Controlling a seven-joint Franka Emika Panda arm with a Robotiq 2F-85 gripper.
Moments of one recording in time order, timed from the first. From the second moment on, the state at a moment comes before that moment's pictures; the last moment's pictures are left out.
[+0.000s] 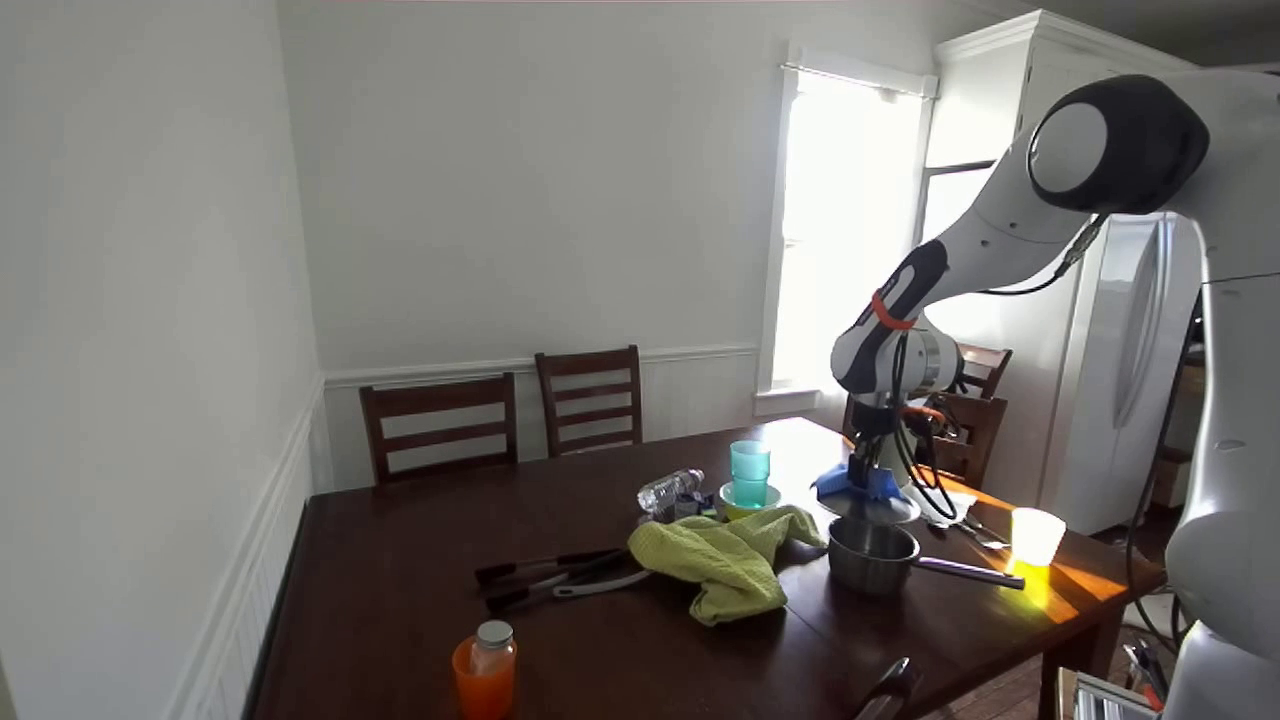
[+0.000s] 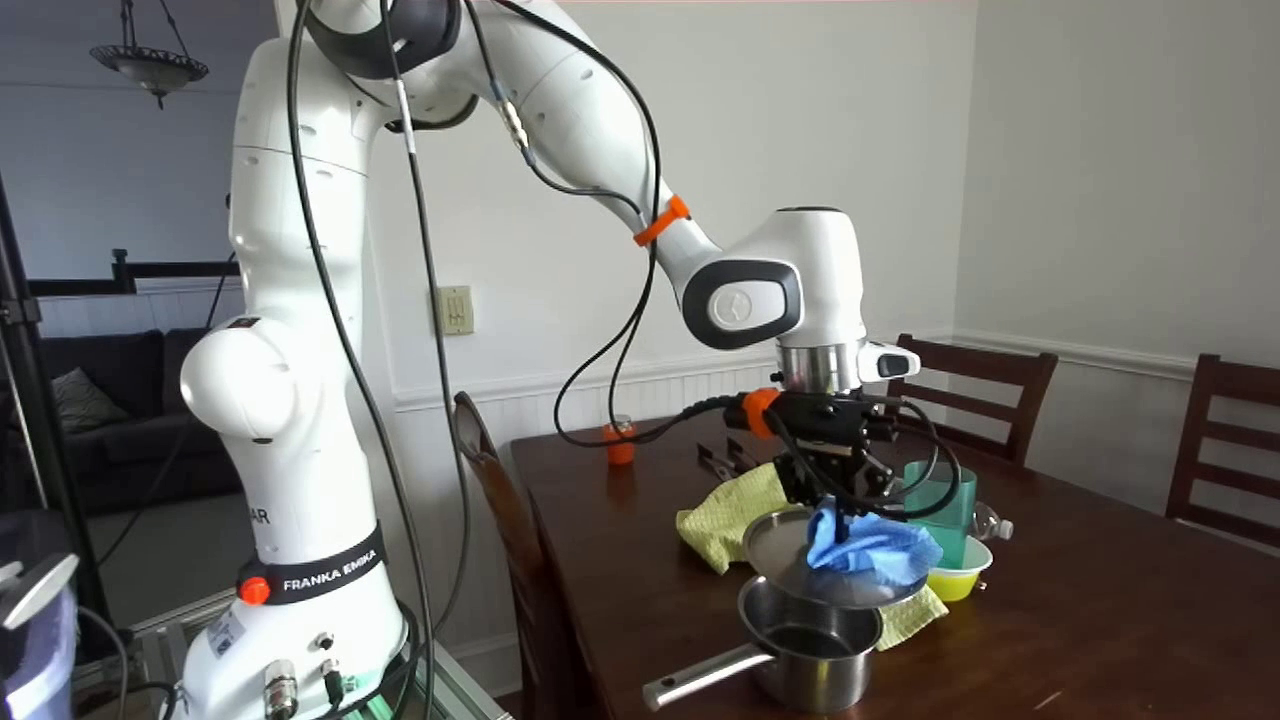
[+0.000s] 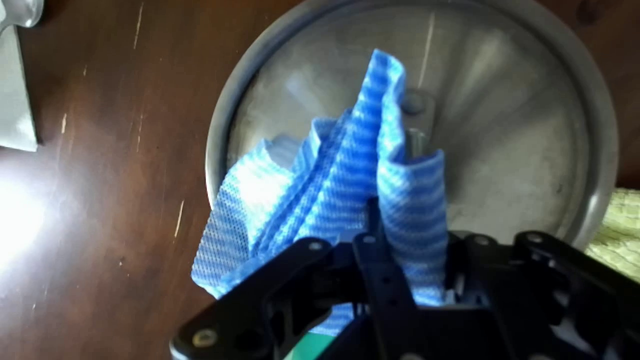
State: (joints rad) arm -0.49 0.21 -0.29 -2.27 0.09 2.60 -0.83
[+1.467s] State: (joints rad) arm -0.28 -0.03 -0.26 -2.54 -0.30 2.58 -0.22
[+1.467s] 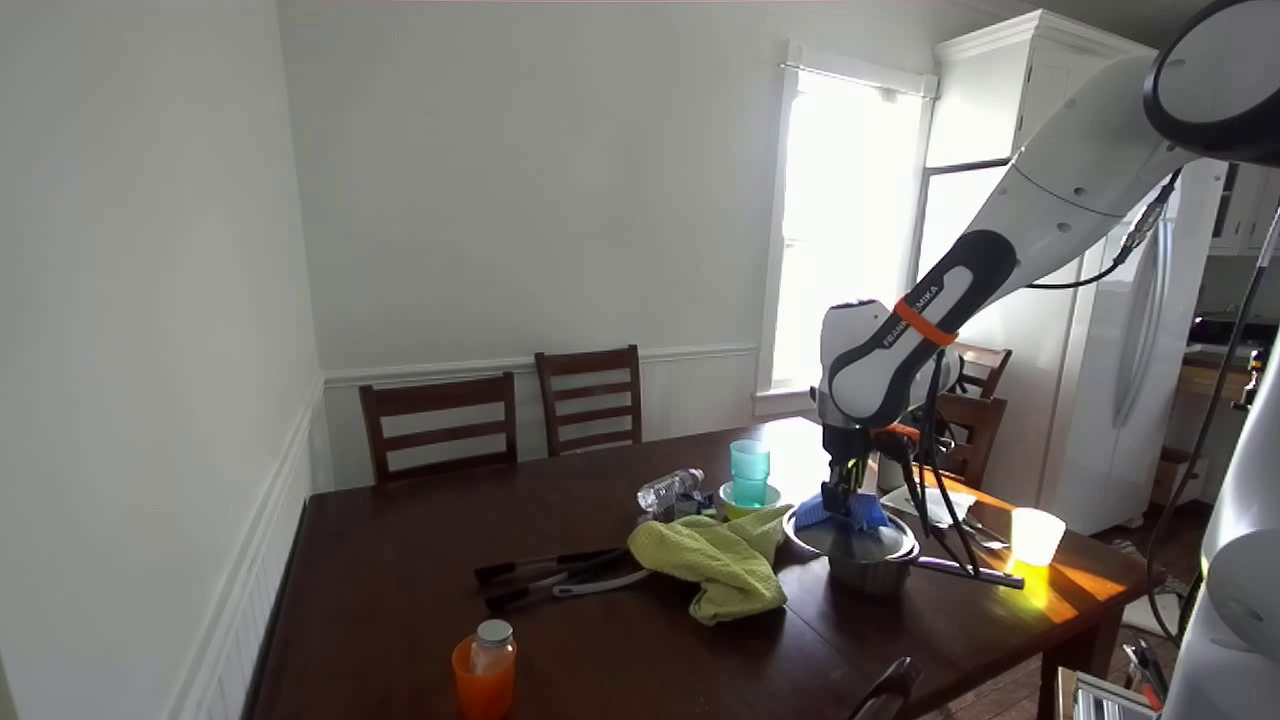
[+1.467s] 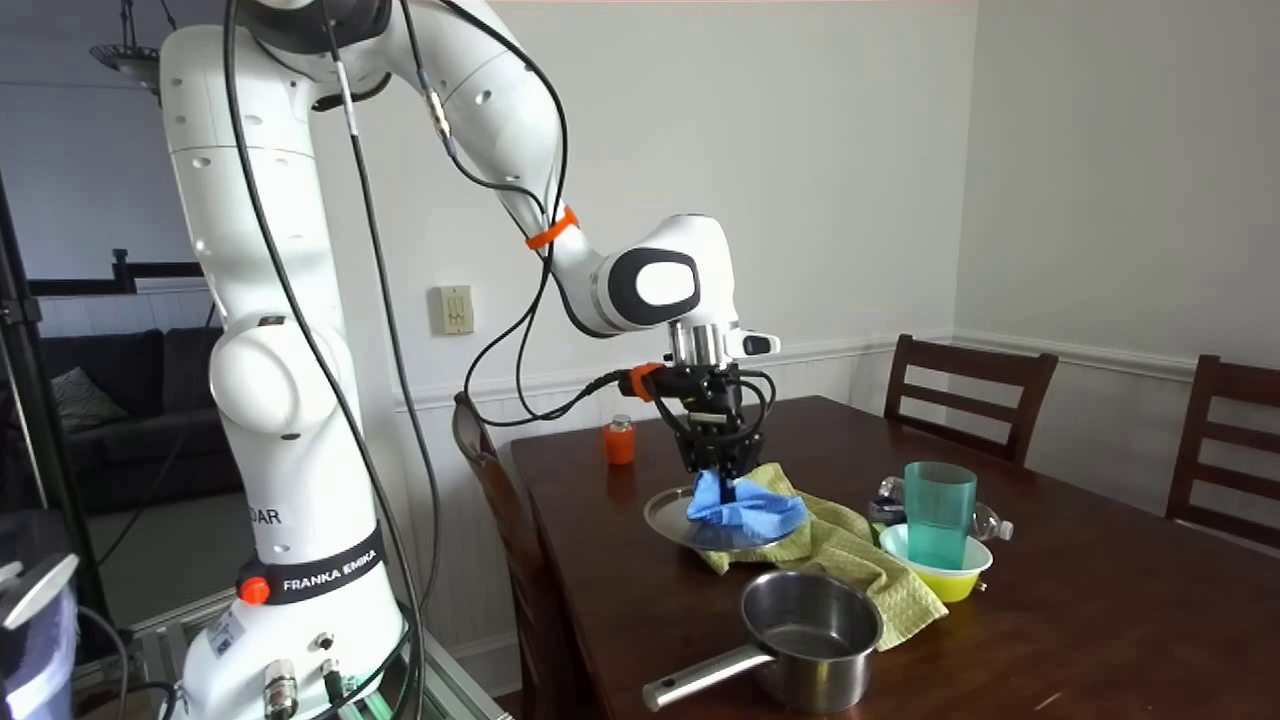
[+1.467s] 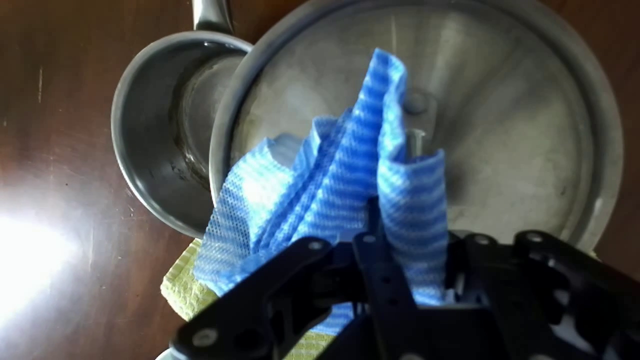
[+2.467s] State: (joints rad) arm -0.24 0.01 -0.22 -2.65 -0.29 2.60 -0.08
